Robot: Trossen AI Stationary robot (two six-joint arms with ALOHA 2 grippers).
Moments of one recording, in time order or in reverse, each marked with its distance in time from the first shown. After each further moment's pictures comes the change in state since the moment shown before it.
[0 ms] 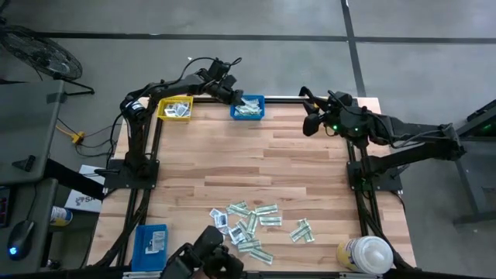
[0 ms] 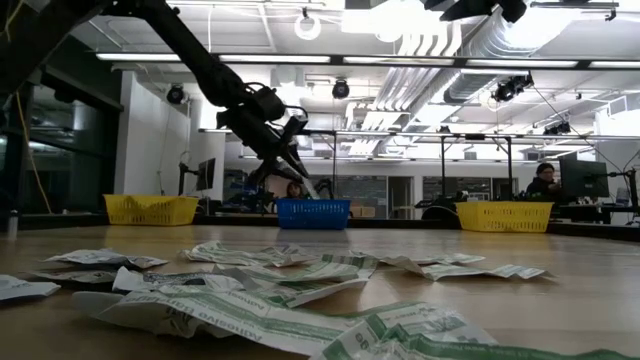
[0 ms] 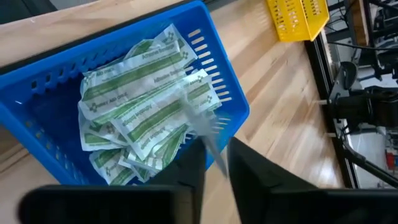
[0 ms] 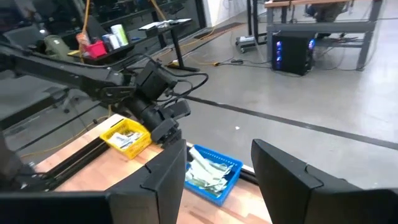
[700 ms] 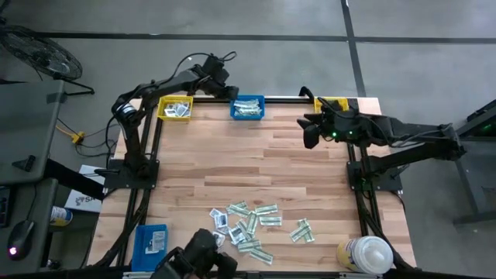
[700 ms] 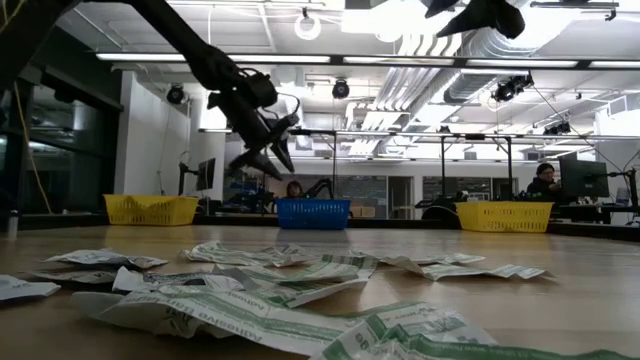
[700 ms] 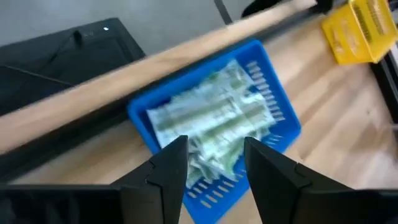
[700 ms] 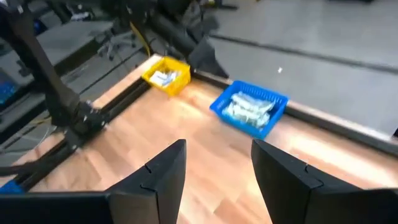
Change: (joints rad) left arm 0.009 -0.095 0.000 -0.115 -0.267 0.085; right arm 0.005 0.000 -0.007 -0.159 -0.281 0.180
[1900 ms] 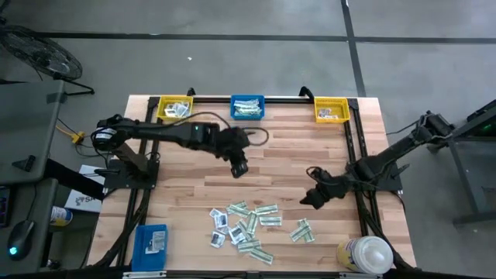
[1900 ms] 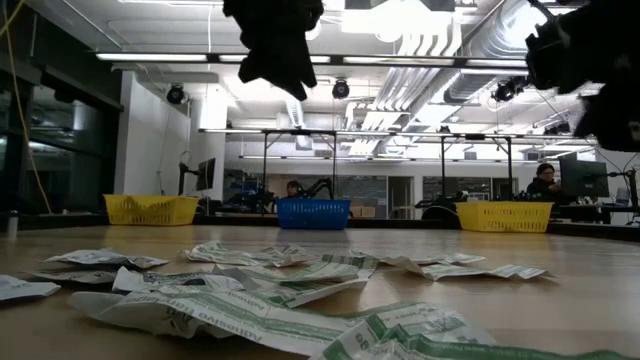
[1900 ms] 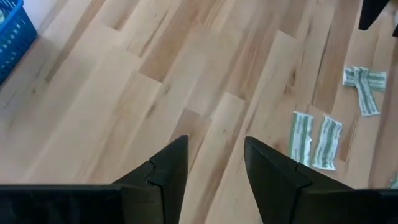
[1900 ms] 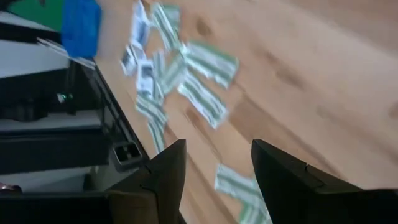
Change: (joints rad) left arm -0.816 -0.272 -0.006 -0.304 -0.426 -0.022; right arm 0.532 0.020 -0.590 0.396 -0.401 0.834
